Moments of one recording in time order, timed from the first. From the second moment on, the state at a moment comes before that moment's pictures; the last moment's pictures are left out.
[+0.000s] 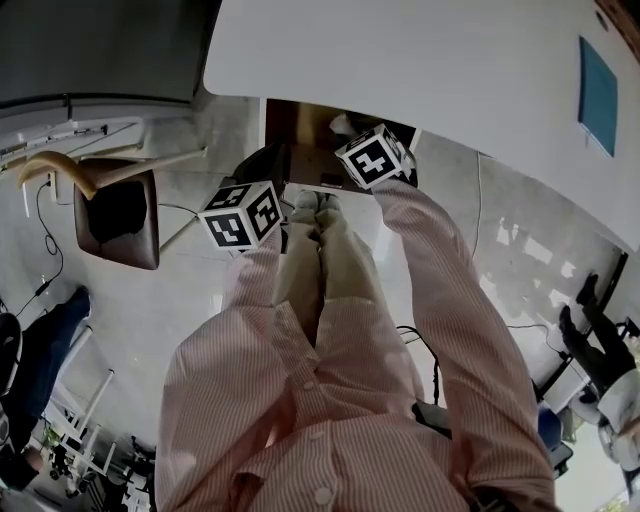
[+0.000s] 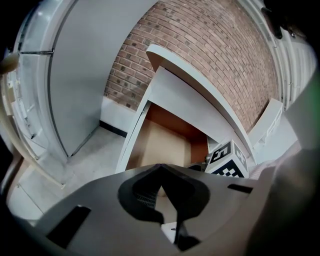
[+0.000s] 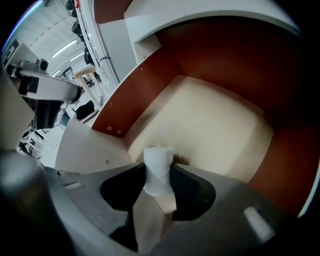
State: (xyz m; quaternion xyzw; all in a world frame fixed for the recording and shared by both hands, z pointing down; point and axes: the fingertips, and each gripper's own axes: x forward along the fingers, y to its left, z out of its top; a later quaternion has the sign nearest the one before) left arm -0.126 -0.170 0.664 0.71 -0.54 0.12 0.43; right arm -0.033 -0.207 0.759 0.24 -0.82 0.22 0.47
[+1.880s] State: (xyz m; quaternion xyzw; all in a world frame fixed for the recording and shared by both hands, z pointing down) left arm -0.129 -0.143 0.594 0.73 -0.52 0.11 0.42; right arm -0.029 -0.183 0.664 0.30 -0.84 0.24 0.39
